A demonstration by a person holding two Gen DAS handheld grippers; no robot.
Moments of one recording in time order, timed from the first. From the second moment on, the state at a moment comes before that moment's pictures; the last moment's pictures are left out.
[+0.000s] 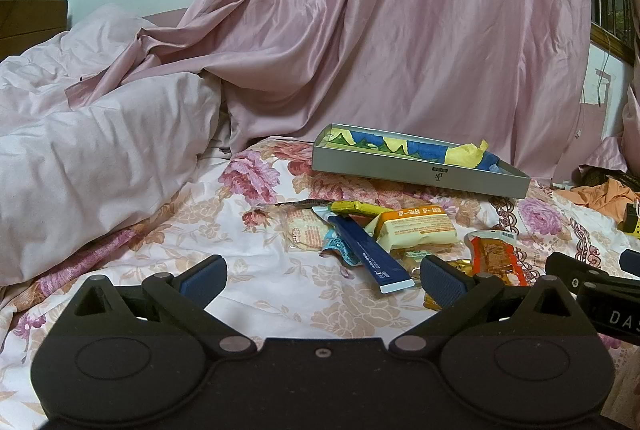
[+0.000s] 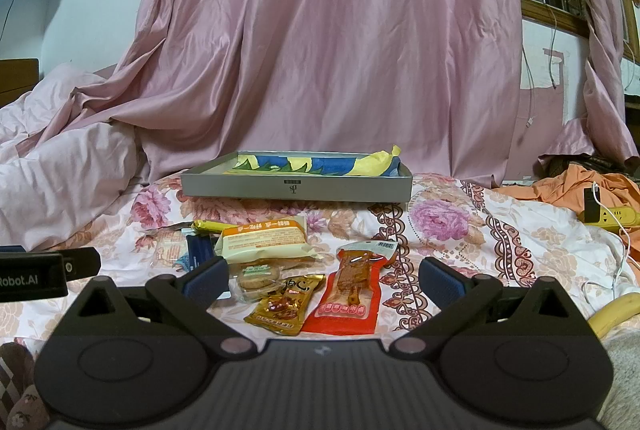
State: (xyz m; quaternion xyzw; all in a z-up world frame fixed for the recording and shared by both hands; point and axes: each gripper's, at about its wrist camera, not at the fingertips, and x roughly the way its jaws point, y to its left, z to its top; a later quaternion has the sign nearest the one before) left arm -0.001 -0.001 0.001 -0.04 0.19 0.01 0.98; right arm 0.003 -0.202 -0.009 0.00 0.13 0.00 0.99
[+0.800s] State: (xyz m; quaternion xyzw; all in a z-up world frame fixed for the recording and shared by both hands) left arm 0.002 -0.009 -0.005 -0.03 0.21 0.01 0.98; right arm 0.008 -0.202 -0.011 0.00 0.15 0.00 0.99
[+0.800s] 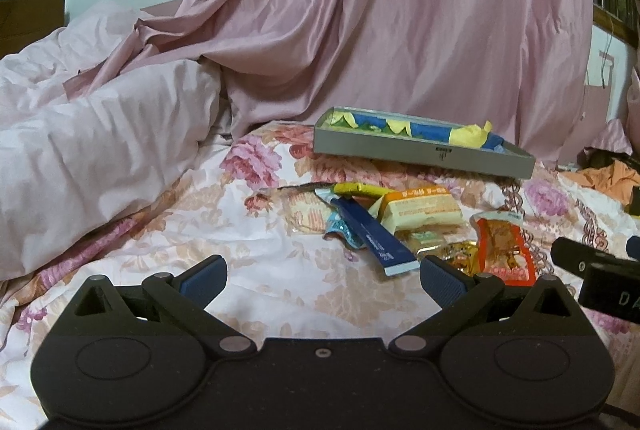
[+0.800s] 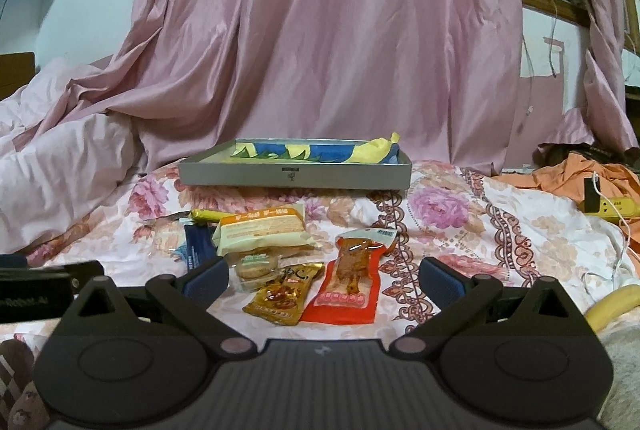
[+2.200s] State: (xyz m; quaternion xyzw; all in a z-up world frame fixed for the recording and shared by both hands) left arm 0.188 -0.016 -0.036 -0.10 0.34 -0.01 0.93; right arm 0.166 -0.177 -0.048 -0.21 0.23 0.15 0.94
